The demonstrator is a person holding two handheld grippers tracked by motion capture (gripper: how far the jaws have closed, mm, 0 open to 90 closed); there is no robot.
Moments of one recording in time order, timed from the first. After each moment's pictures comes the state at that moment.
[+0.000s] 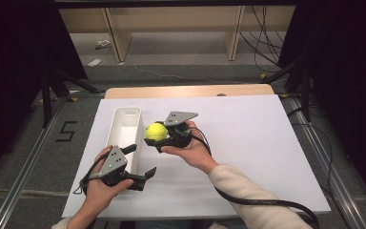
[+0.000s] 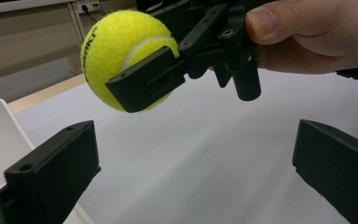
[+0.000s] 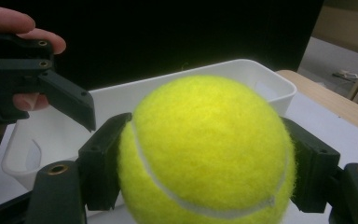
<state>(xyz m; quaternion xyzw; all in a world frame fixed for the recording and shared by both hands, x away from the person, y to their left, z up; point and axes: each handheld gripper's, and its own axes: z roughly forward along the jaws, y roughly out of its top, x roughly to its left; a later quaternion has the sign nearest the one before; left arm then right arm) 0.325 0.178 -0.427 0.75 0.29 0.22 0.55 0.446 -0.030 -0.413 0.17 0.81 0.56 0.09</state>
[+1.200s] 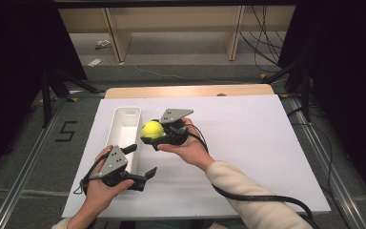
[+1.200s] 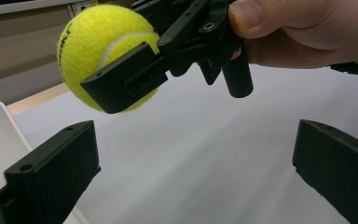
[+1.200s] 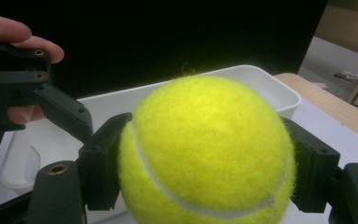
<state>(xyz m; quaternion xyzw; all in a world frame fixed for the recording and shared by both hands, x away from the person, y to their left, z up) 0.324 0.177 -0.427 0.76 0.29 0.22 0.54 0.449 -0.020 -0.405 0.16 0.82 0.55 0.09</state>
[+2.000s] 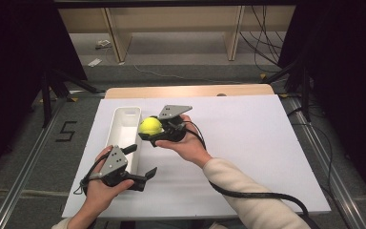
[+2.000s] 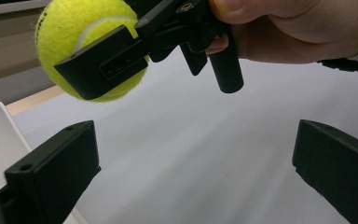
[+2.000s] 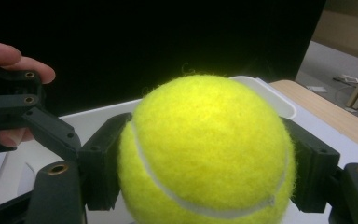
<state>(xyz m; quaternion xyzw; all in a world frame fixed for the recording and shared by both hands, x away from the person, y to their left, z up) 0.324 0.176 -0.426 0.75 0.29 0.22 0.55 0.455 -0.015 -0.399 0.16 0.81 0.56 0.09</state>
